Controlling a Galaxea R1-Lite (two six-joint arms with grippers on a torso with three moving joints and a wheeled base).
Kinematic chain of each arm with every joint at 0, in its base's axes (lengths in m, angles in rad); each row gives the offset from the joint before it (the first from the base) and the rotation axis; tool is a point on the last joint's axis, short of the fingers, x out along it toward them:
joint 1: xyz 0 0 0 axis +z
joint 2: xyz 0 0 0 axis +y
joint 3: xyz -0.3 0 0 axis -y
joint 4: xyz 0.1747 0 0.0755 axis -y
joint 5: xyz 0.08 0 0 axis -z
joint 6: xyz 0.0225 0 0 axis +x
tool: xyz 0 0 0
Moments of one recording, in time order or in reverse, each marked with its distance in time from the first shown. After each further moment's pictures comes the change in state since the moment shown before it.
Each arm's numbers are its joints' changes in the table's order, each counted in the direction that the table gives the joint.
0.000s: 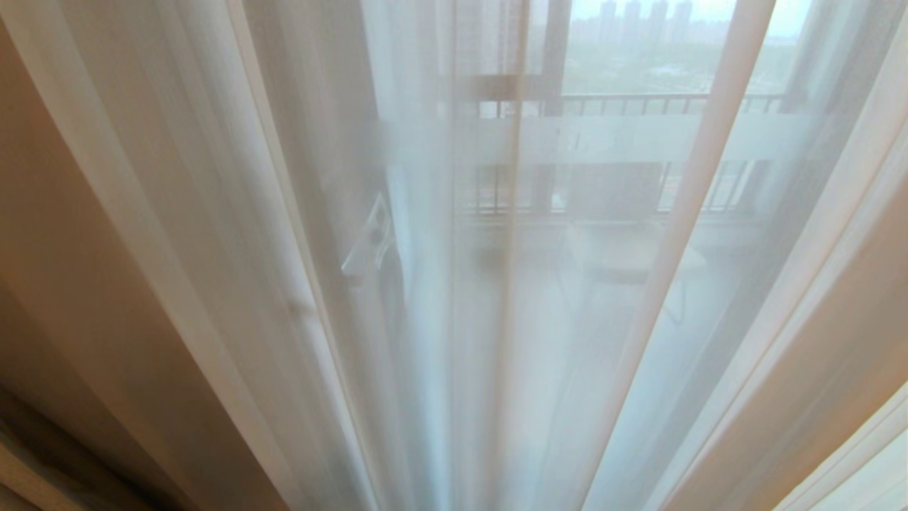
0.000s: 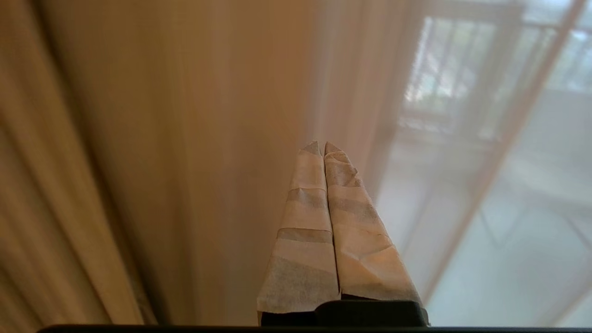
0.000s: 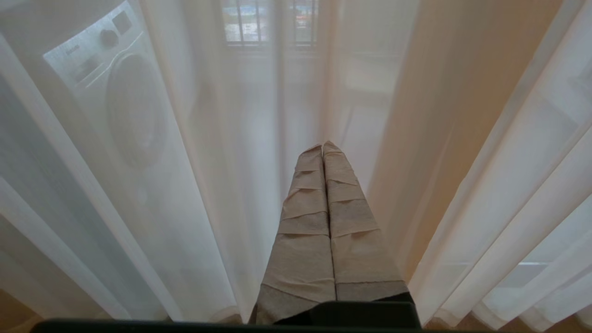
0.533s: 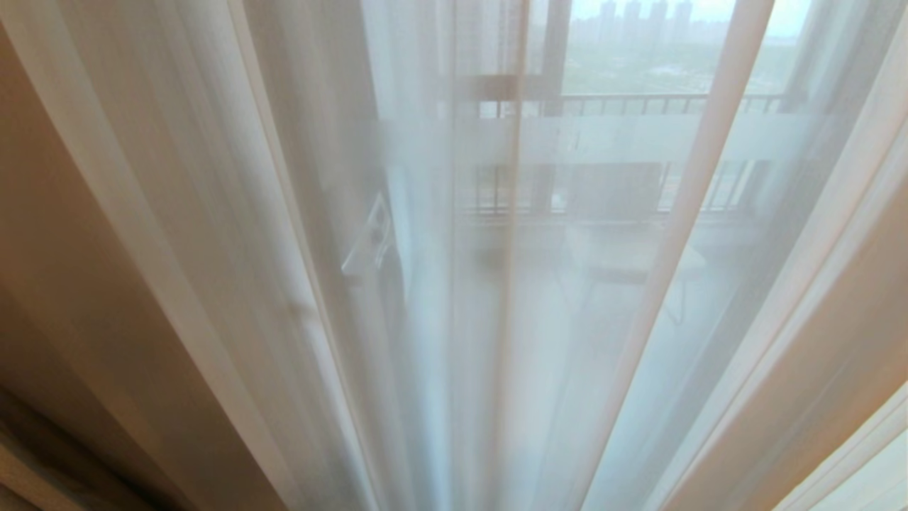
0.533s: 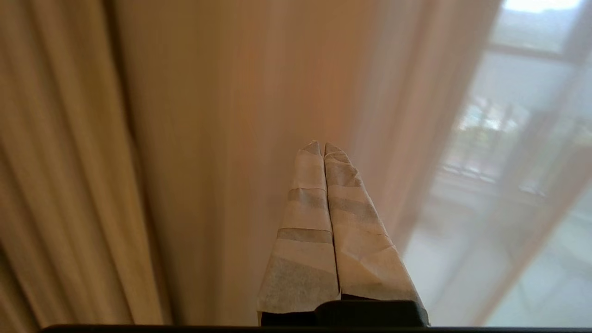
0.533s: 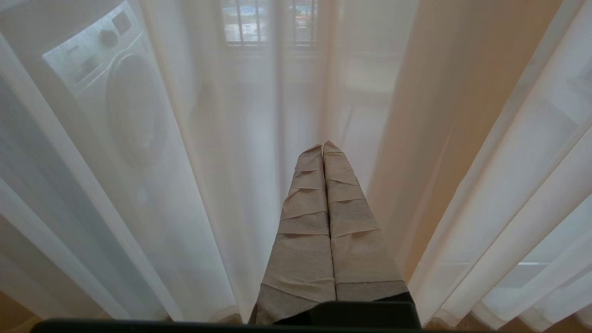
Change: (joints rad) left arm -0.014 0.325 0.343 0.039 -0.165 -0.001; right arm 0.000 0.000 0.000 0.000 0.000 0.000
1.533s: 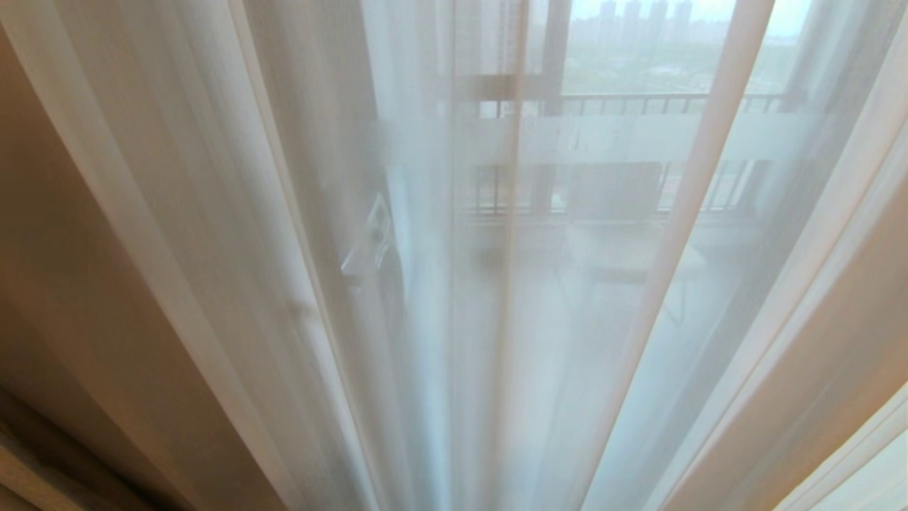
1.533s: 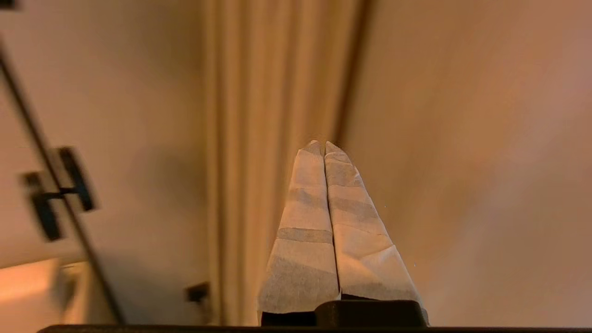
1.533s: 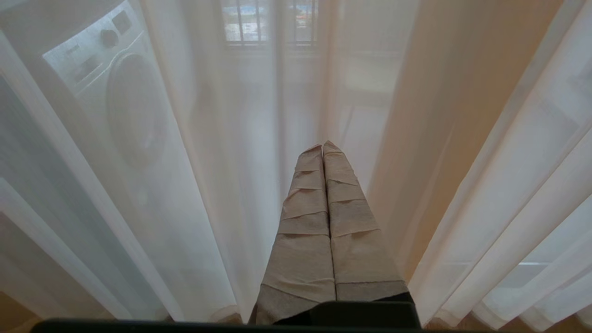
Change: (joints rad) left arm 0.417 0.617 0.551 0.027 -0.330 0.023; right arm 0.000 0.000 0.000 0.000 0.000 0.000
